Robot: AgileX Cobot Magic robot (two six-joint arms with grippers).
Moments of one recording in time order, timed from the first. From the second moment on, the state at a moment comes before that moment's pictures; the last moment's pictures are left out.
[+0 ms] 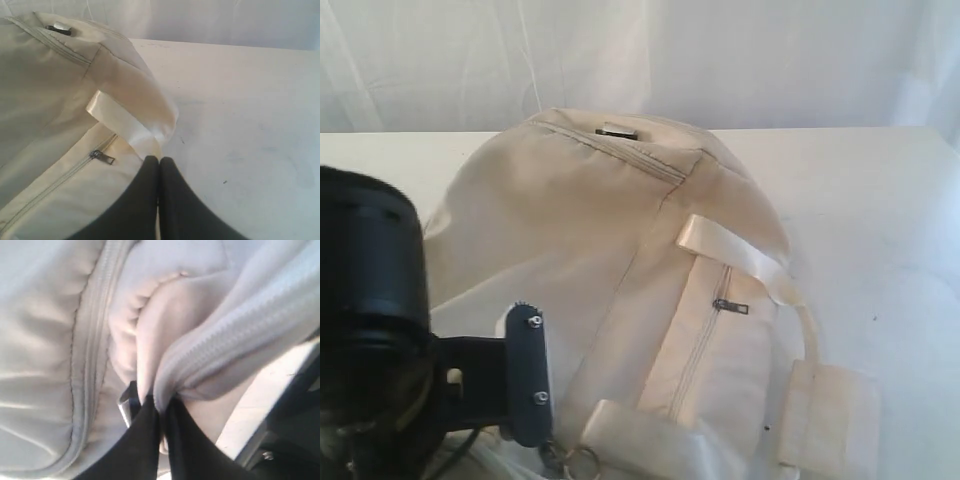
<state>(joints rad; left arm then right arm) -1.01 1.38 -0.92 0.31 1.31 0.10 -0.11 0.42 -0.48 0.43 0.60 -0.36</state>
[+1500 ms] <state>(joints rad) -0.67 0.77 -0.89 0.25 1.32 -0.33 -0.06 1.20 -1.05 0.65 0.82 -0.57</state>
